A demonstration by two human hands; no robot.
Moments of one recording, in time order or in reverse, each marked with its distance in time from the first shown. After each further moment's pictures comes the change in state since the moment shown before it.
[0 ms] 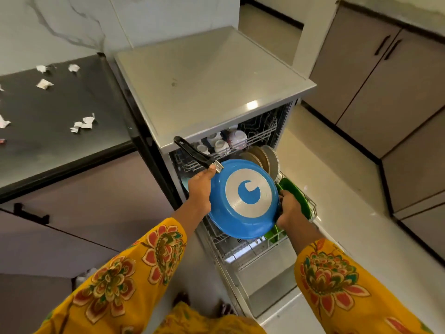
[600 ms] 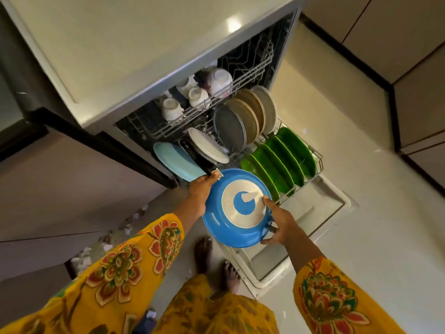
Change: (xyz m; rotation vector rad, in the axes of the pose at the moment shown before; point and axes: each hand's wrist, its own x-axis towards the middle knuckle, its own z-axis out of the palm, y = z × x) left_hand 0.126 -0.123 0.005 0.395 -0.097 -0.264; right_hand 0.107 0.098 -0.039 -0.244 0.031 0.398
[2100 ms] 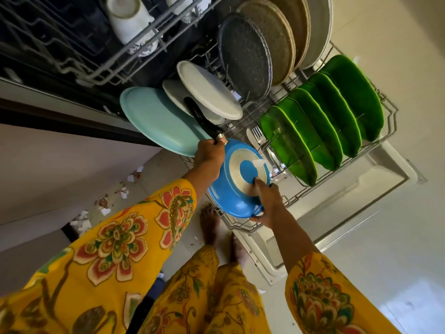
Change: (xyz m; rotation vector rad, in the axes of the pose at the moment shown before) left_hand 0.183 -0.059 0.033 0.524 0.286 -0.019; right_hand 0.187 0.035 0.069 -0.130 0.058 0.102
